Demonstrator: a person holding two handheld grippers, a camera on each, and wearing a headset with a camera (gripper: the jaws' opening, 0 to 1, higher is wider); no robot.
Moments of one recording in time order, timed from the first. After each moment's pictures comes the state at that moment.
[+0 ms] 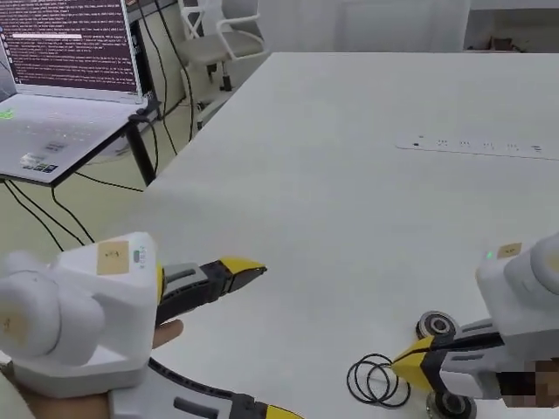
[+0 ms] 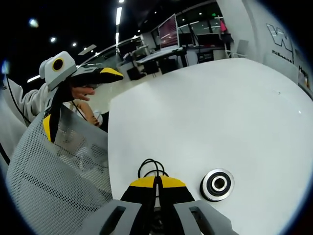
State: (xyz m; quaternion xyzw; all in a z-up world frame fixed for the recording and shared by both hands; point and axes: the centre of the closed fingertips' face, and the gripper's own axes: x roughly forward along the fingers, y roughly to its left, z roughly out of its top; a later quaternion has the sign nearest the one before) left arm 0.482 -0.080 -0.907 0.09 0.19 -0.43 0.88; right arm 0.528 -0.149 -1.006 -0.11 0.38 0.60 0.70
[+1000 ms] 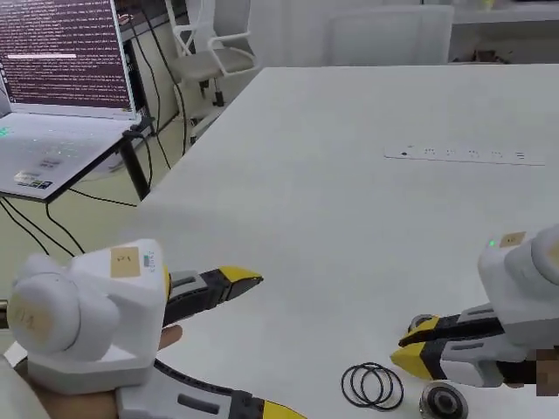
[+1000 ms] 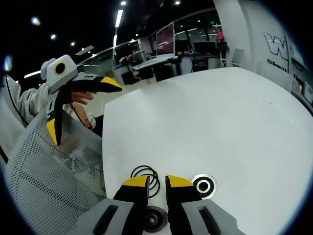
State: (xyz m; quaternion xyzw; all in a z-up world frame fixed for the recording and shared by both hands) left arm 0.485 -0.079 -0.911 0.10 0.20 -0.43 0.87; right arm 0.540 -0.161 -0.984 -0.12 0.34 0.58 0.73
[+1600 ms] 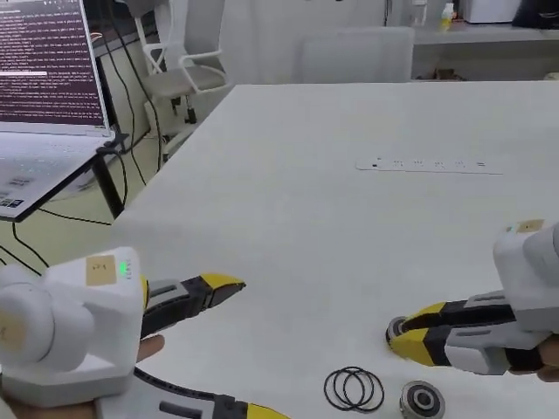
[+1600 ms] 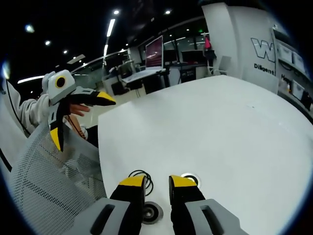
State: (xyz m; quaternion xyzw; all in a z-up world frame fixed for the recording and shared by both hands) left arm 0.482 -0.077 -0.901 0.10 0.18 -0.44 0.87; right arm 0.551 -0.182 -0.957 -0.10 0.31 0.54 0.78
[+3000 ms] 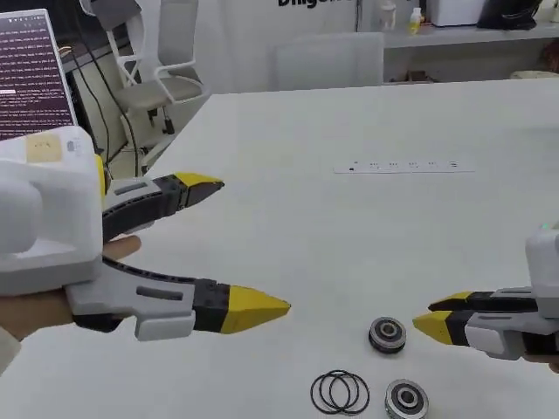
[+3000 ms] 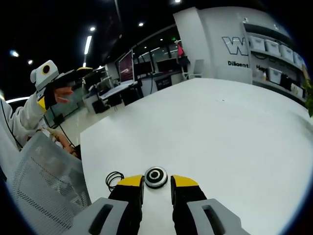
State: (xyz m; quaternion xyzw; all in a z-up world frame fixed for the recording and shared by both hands) left arm 0.539 -0.084 -0.808 0.17 0.09 -0.43 0.88; right arm 0.582 -0.226 -0.962 -0.03 0.30 0.47 0.83
